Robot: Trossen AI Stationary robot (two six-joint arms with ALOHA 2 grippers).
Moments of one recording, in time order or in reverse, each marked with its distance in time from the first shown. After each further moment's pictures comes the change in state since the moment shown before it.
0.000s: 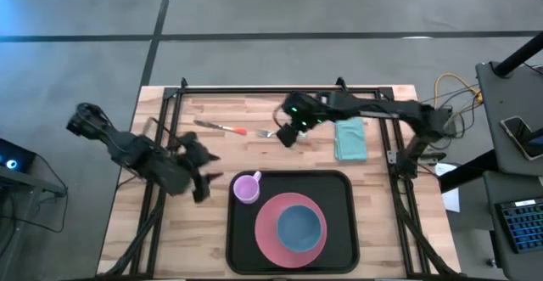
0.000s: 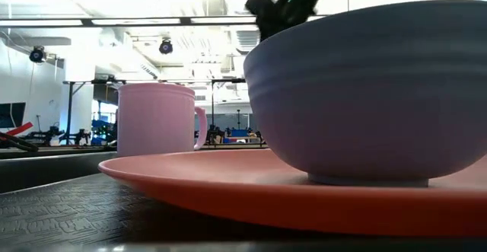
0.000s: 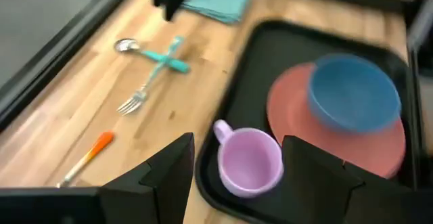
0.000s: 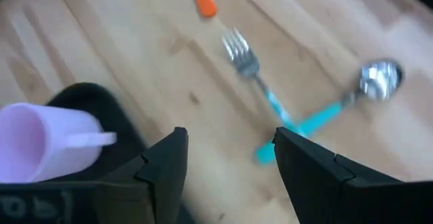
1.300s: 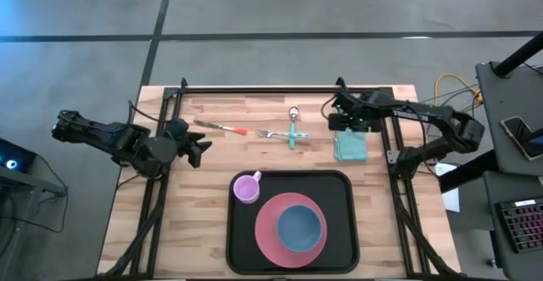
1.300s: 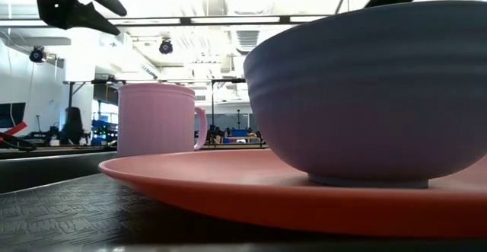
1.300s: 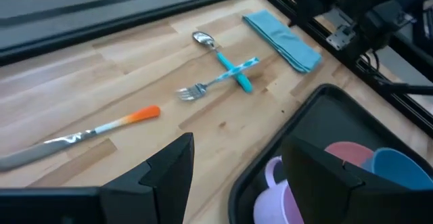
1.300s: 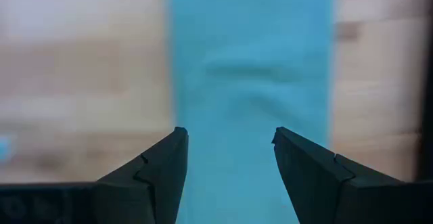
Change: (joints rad) left arm 0.232 -0.400 -0.439 0.193 -0.030 -0.227; right arm -0.352 -0.391 -0.686 -0.107 0.126 0.560
